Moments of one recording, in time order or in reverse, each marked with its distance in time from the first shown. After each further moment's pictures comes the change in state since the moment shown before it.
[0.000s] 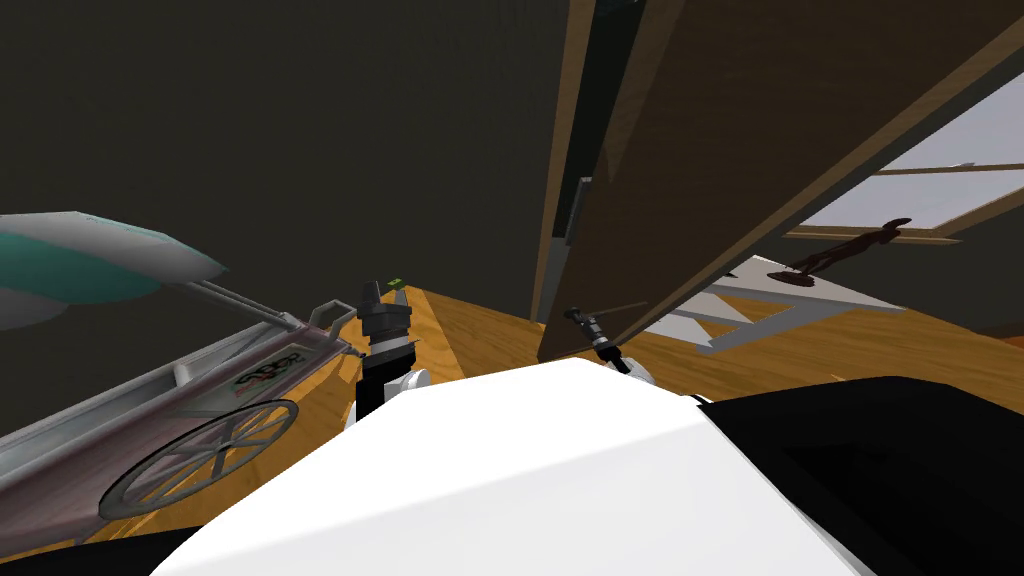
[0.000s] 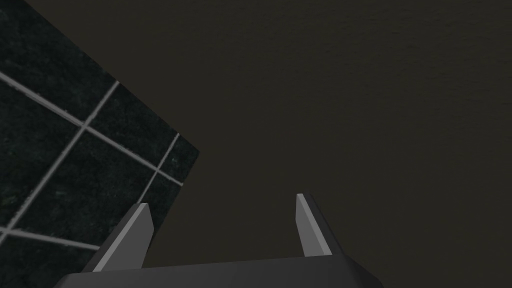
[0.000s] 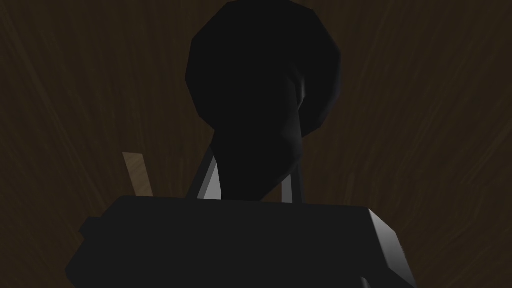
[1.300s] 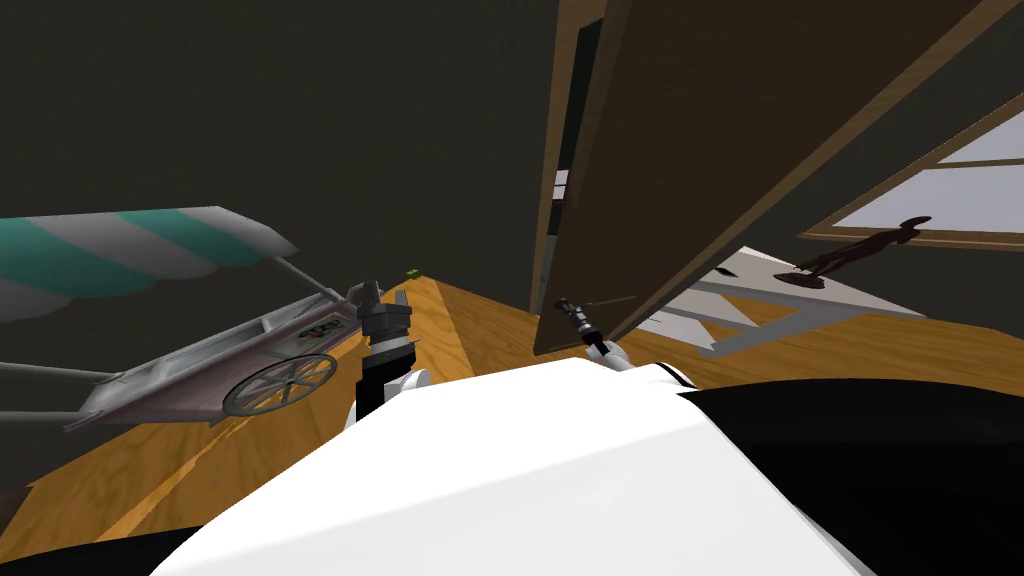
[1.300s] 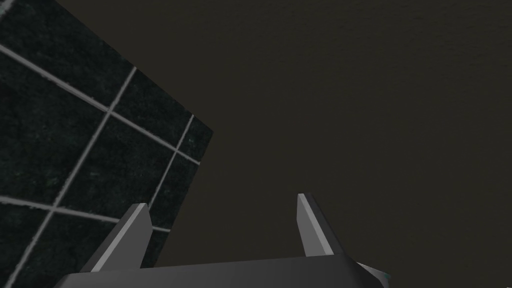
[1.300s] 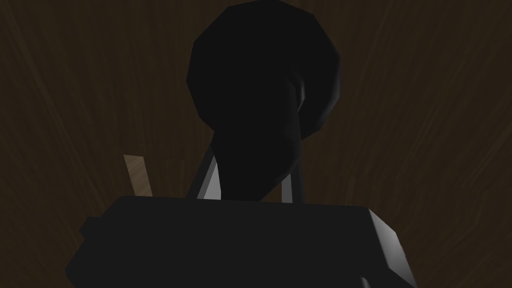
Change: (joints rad) arm -0.214 0.024 0.094 0.154 -0.076 0.067 0.076
